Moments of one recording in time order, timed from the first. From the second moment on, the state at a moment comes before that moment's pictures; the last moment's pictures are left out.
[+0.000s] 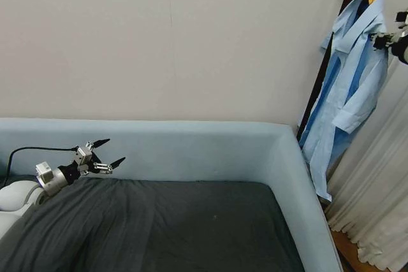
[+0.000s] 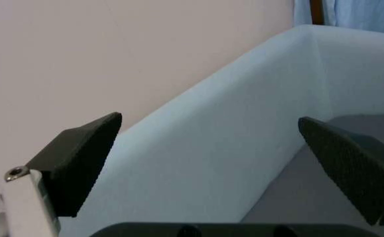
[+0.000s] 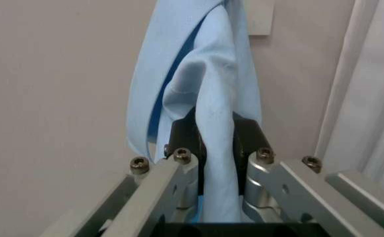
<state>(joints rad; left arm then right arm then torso) 0.75 -0.61 -0.28 -1.26 -0.69 -0.34 0.73 0.32 0.48 -0.29 1.46 1.34 -0.54 0.45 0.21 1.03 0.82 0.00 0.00</state>
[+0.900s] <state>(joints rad) 0.81 -0.60 -0.33 -1.26 -0.69 -0.37 0.73 0.47 0.60 -0.39 1.21 1.35 -0.55 0.47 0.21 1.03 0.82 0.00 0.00</state>
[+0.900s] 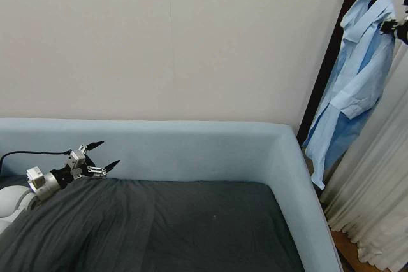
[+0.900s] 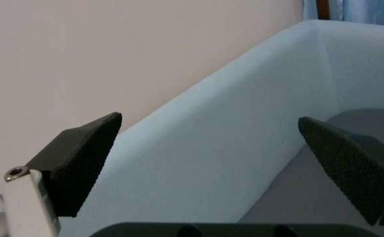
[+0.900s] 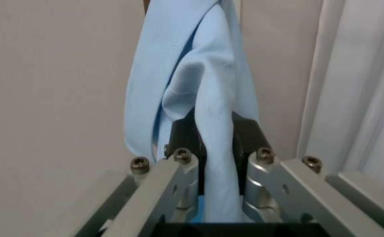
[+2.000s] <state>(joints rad) 0.79 -0.62 -0.31 -1.22 -0.69 -0.39 0.73 0.45 0.66 -0.36 1.10 1.35 -0.54 0.50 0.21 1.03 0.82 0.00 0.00</state>
